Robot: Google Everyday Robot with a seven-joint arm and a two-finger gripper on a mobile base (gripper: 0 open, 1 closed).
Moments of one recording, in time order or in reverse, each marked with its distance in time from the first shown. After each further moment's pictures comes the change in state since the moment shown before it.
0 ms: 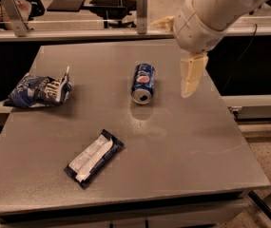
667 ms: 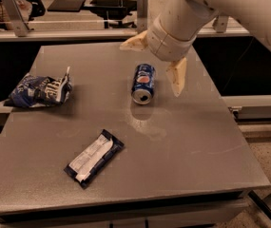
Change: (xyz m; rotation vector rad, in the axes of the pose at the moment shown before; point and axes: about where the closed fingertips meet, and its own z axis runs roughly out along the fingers) arm -0.018 -0.012 0.058 -0.092 0.005 -0.467
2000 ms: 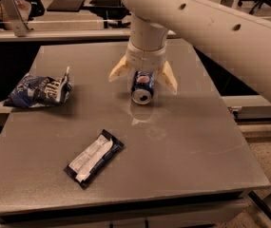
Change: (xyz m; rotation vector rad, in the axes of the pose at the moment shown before) arm -0.002 0.009 0.062 -0.313 -0.039 -0.388
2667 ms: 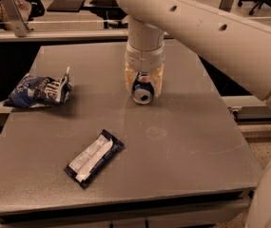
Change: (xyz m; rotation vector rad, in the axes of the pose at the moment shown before) arm 0.007 0.001 0.010 -0.045 -0.024 -0.002
